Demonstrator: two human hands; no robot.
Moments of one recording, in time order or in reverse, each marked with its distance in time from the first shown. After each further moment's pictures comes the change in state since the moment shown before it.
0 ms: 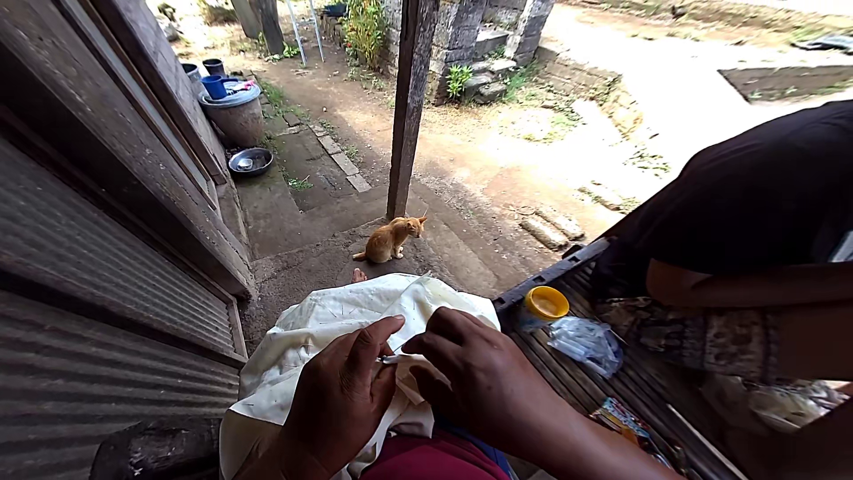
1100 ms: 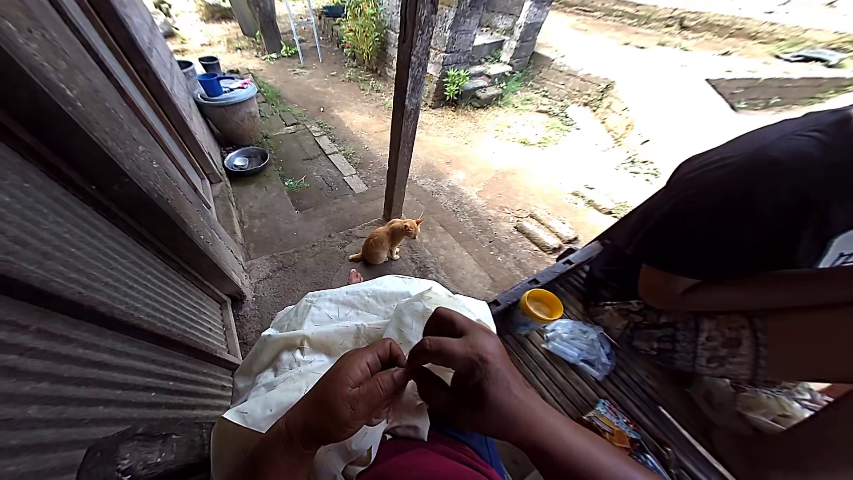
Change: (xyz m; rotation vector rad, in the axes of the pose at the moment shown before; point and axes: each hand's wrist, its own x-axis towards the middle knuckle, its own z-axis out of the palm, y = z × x) left_hand 0.001 -0.024 0.014 -1.388 -0.577 -0.399; right_hand -0.007 0.015 0.018 0.422 0.103 0.057
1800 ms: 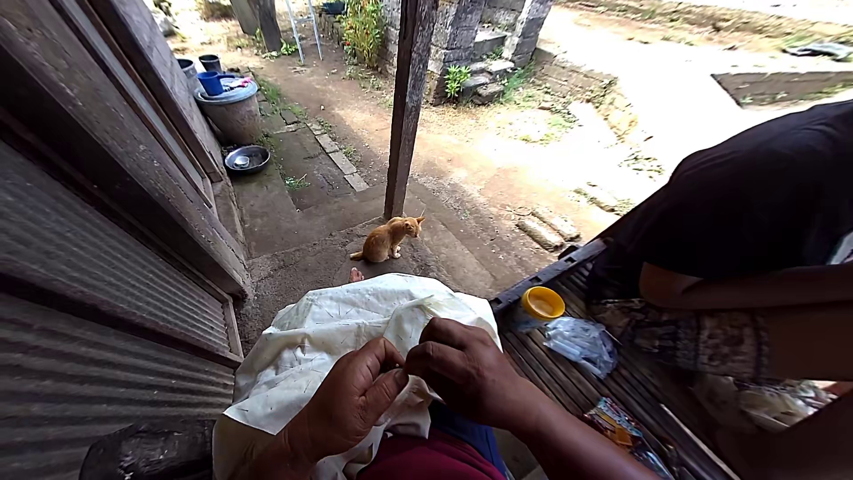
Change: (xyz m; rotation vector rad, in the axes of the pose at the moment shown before) left_hand -0.005 0.000 0.010 0.458 0.213 0.055; right_hand -0.007 0.022 0.004 -0.025 -0.054 -0.230
